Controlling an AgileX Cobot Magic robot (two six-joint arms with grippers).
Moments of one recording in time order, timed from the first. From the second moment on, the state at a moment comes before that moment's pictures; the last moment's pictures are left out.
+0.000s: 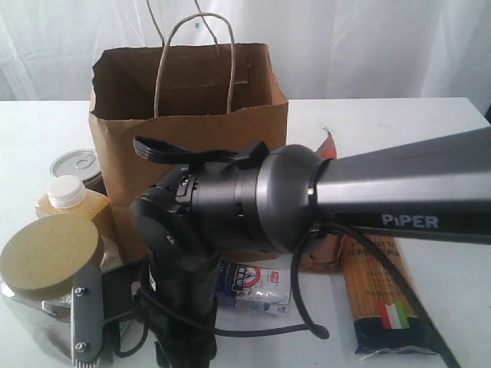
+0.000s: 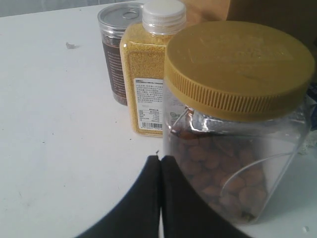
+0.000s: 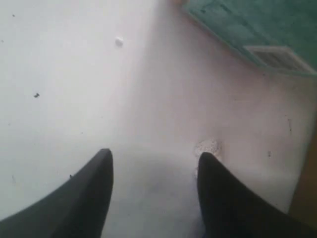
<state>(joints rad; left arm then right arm) -0.29 0.01 0.02 -0.16 0.39 0.16 1.07 1.91 -1.31 0.02 0.84 -0.80</state>
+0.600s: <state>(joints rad) -0.29 0.01 0.02 -0.16 0.39 0.16 1.07 1.99 -1.30 -0.08 0.76 -0.80</state>
